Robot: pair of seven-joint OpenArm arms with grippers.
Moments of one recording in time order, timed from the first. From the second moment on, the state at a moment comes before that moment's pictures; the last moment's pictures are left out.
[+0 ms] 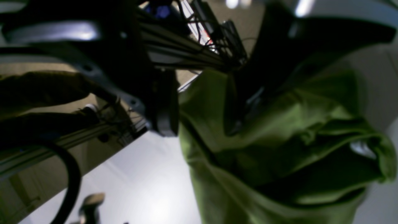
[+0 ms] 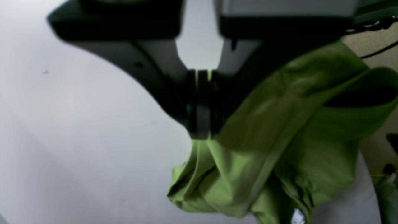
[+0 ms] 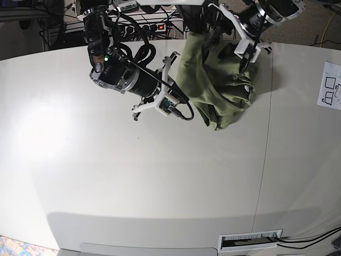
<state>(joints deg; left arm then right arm) 46.1 -10.5 -3.2 132.6 -27.9 -28.7 40.9 -7.6 9.3 -14.0 114.5 18.0 39.8 -53.7</state>
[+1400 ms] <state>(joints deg) 44.1 -10.6 8.9 131.8 10.8 -14.3 37.8 -7.7 9.3 -14.0 114.5 18.1 39.8 -53.7</state>
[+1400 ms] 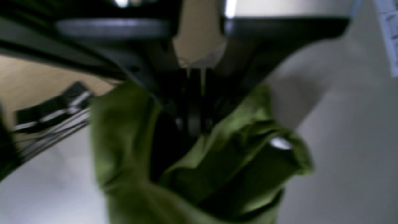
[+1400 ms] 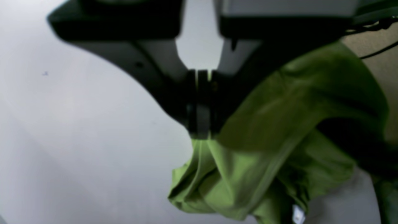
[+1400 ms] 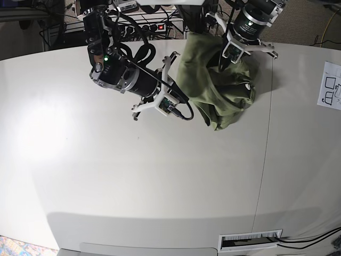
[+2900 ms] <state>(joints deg) 31.5 -10.5 -5.8 107.2 8.7 6.6 35.2 -7.7 9.3 -14.0 114.5 16.9 39.8 -53.5</state>
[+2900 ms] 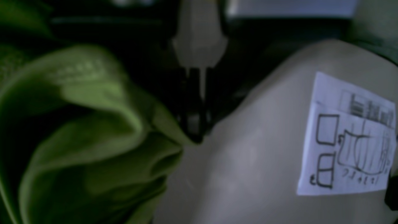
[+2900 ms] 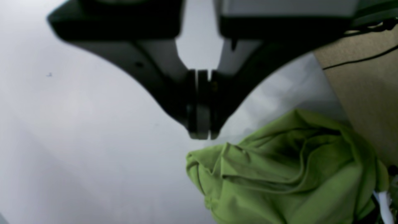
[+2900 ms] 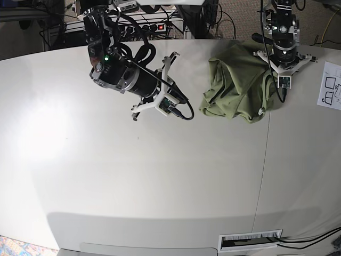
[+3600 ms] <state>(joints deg) 36.7 -10.9 -5.8 123.3 20.4 6.5 40.4 -7.7 9.3 -14.0 114.5 16.8 39.8 -53.5</state>
